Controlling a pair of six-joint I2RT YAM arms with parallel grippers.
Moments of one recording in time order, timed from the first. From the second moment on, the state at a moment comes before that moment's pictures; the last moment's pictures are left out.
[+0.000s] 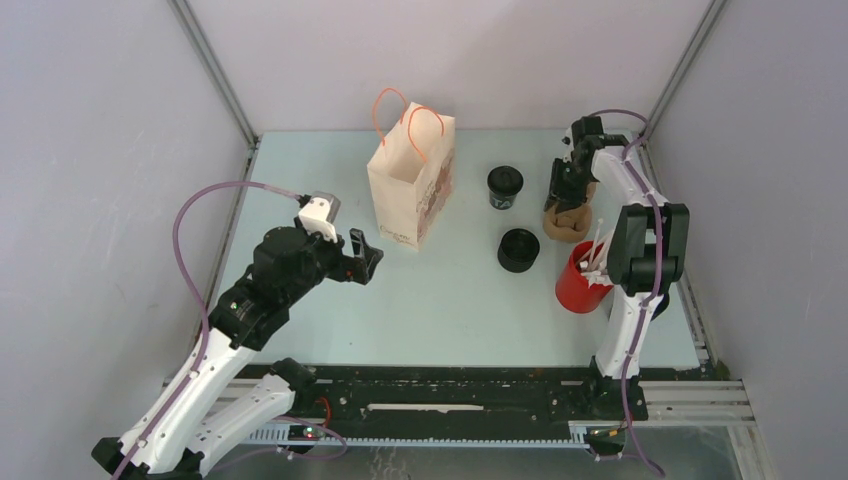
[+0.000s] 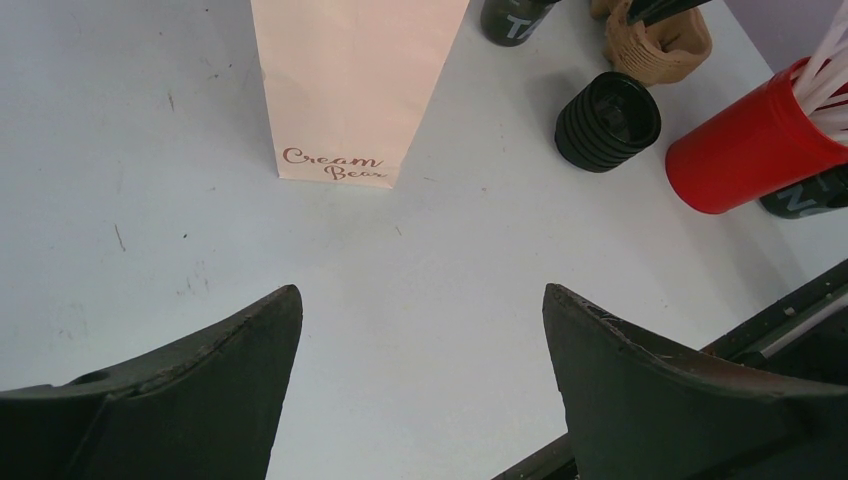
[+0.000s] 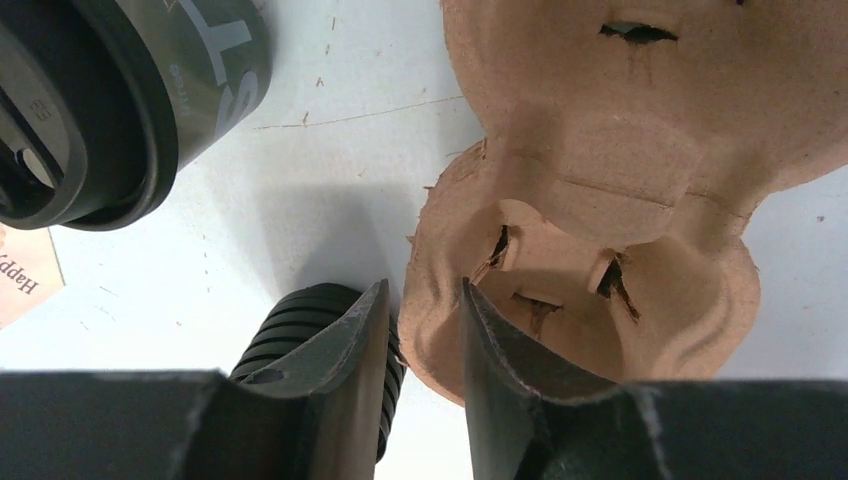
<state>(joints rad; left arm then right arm) -0.55 0.70 0.88 -0.54 -0.02 -0.25 0.03 2.04 1.75 -0.92 -0.17 0.23</state>
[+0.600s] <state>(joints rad) -0.55 0.70 0.88 -0.53 -0.02 -0.25 0.03 2.05 1.76 -0.93 -0.14 0.24</state>
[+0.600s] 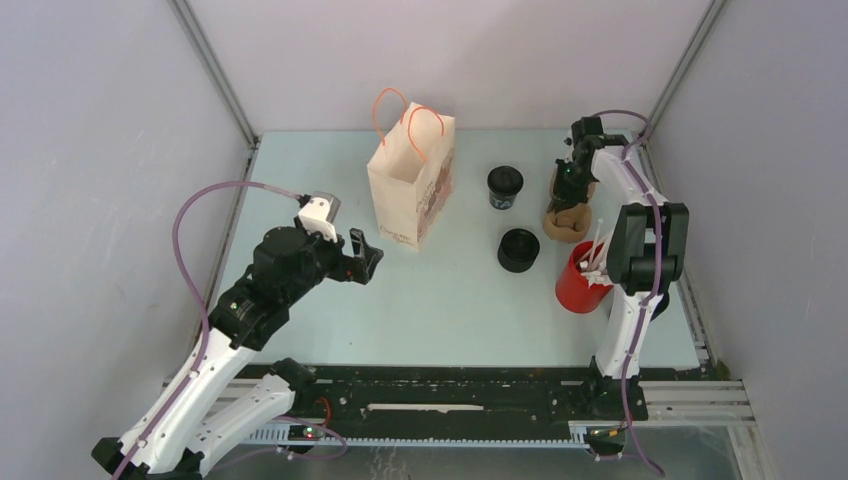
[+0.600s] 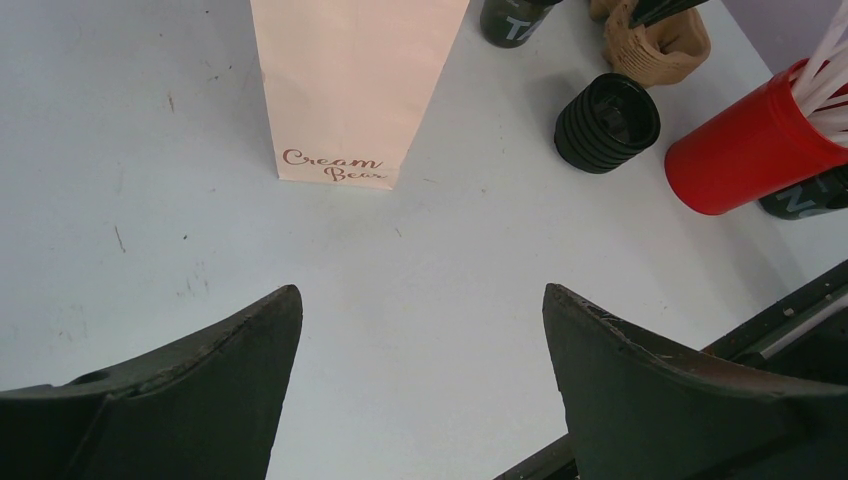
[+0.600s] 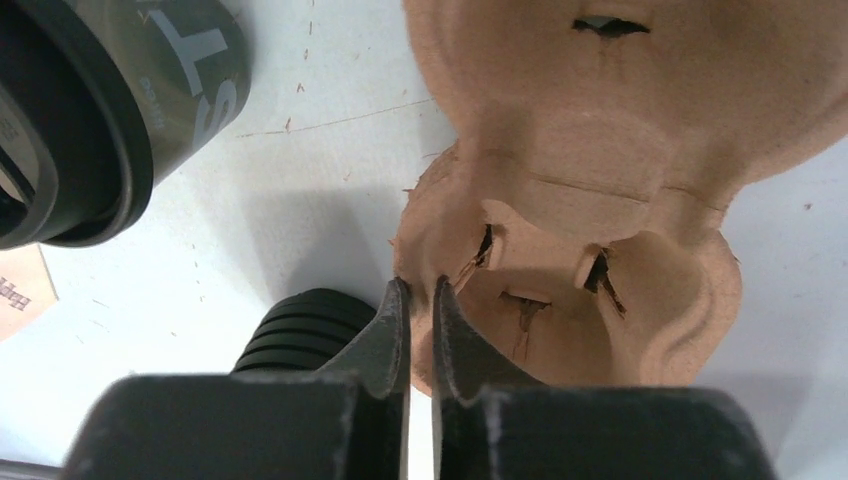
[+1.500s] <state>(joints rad) -0.55 0.70 0.88 -0.53 -0.02 -0.25 0.14 2.01 1.91 -1.07 0.12 0.22</state>
